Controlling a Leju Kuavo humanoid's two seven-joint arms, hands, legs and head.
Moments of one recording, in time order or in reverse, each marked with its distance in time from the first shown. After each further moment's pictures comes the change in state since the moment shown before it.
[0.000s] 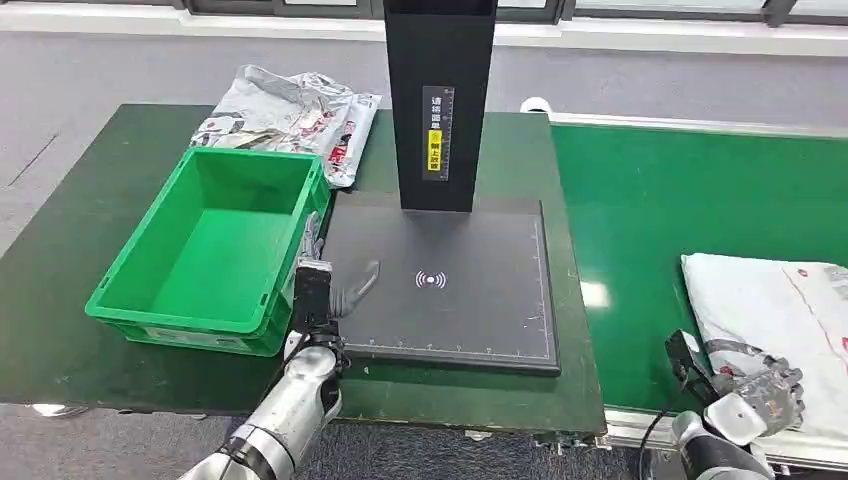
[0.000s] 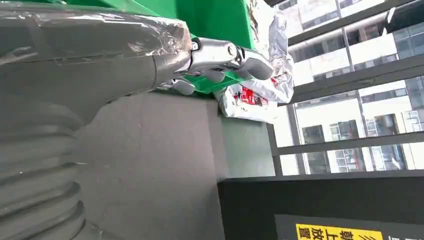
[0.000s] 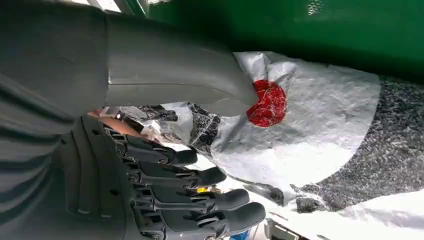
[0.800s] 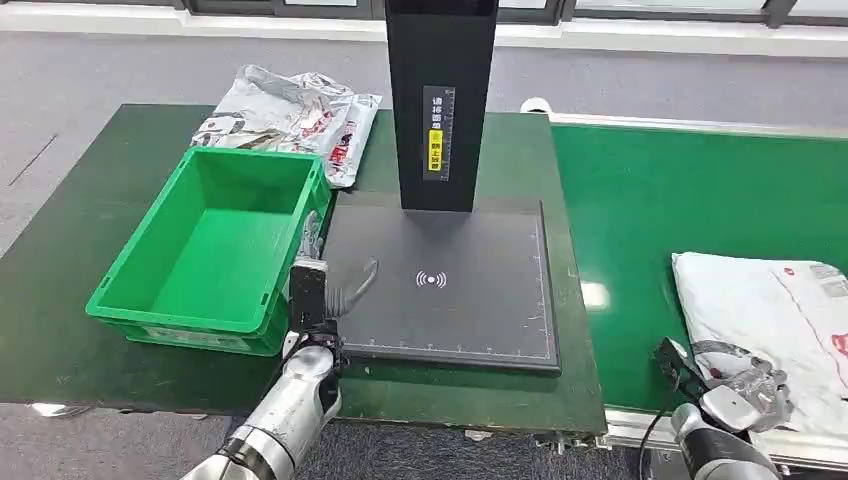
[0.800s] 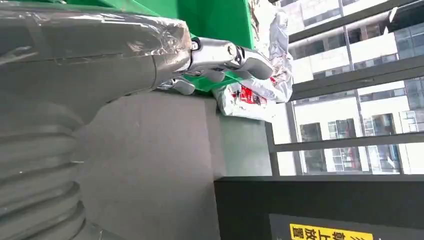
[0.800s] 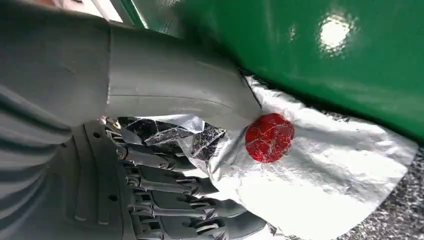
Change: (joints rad) left arm 0.008 -0.006 0.027 -0.017 -0.003 -0.030 0.000; right arm -0.025 -0.013 0.061 0.010 0.001 0.213 0.039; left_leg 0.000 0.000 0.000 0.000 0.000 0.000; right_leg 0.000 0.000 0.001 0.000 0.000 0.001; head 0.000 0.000
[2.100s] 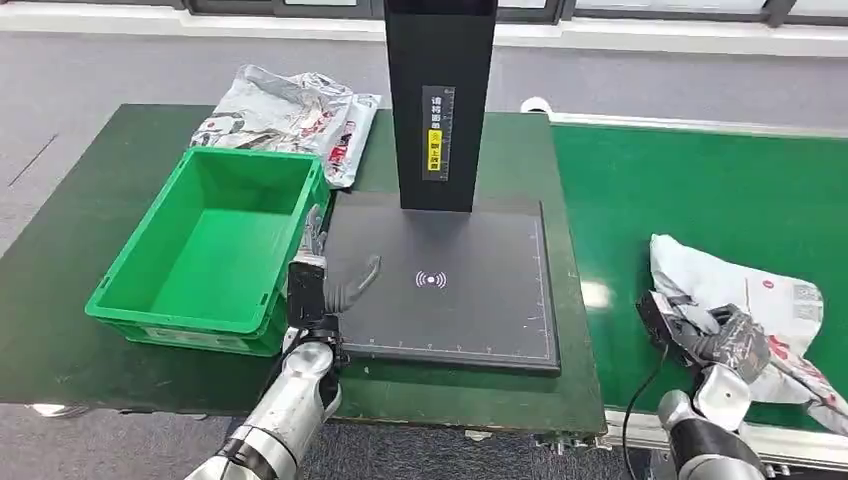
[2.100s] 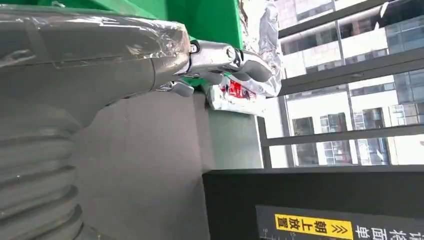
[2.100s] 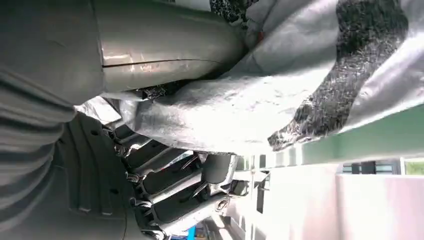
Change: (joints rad) left arm 0.006 -0.018 0.040 -0.043 -0.053 -0.031 0.022; right arm 0.032 0.064 -0.002 -0.178 -0.047 -0.408 -0.361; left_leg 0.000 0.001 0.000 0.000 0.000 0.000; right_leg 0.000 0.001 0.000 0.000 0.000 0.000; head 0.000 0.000
